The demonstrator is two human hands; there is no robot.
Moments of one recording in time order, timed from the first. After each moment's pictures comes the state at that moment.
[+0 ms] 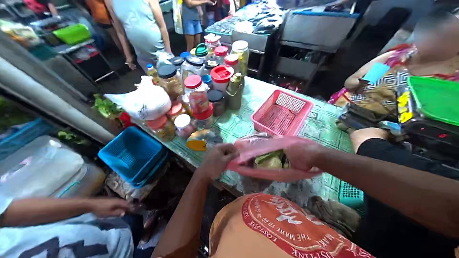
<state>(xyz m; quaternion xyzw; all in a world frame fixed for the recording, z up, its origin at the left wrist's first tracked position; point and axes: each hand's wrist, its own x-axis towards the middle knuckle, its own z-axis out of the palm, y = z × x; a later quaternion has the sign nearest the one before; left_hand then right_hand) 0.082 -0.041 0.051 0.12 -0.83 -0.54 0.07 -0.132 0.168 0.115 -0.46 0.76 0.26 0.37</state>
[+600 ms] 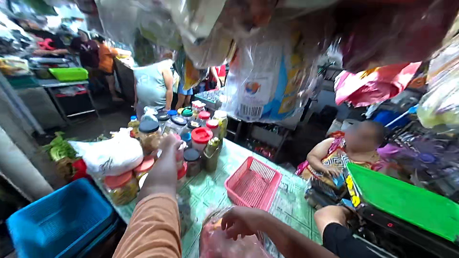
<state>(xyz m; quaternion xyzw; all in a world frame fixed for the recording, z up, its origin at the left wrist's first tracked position) -0.123 -0.322 0.095 0.54 -0.80 -0.18 0.17 -0.165 0.097 0.084 -0.56 0.67 -0.07 0.48</state>
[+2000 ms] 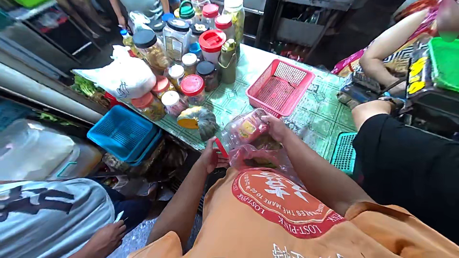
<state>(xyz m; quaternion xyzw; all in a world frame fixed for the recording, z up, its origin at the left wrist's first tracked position) 0.093 -0.017 -0.083 0.46 -0.36 -0.81 -0.06 -0.182 0.152 -0.084 -0.14 0.62 -0.62 0.46</state>
